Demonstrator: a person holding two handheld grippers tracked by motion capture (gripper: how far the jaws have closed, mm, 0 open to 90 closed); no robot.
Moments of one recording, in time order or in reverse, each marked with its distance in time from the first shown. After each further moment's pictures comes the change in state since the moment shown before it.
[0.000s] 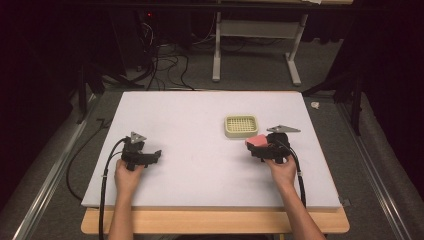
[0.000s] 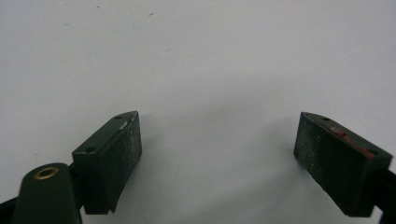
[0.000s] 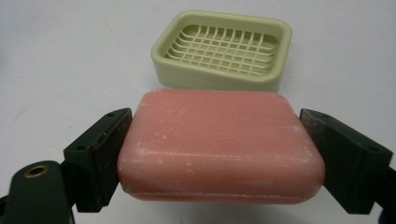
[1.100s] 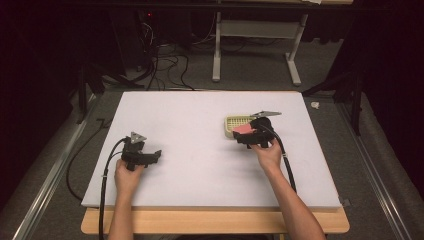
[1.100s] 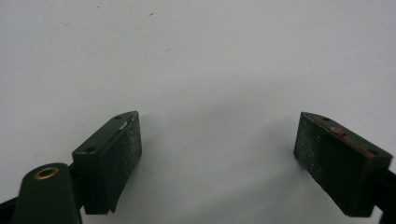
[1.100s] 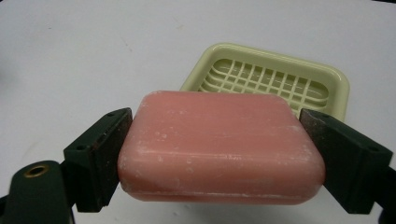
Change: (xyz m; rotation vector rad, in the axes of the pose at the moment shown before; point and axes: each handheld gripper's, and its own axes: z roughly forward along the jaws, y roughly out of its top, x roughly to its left) left arm 0.000 0.000 0.000 0.000 0.000 0.000; right arm 0.018 0.044 0.041 0.043 0.050 -0.046
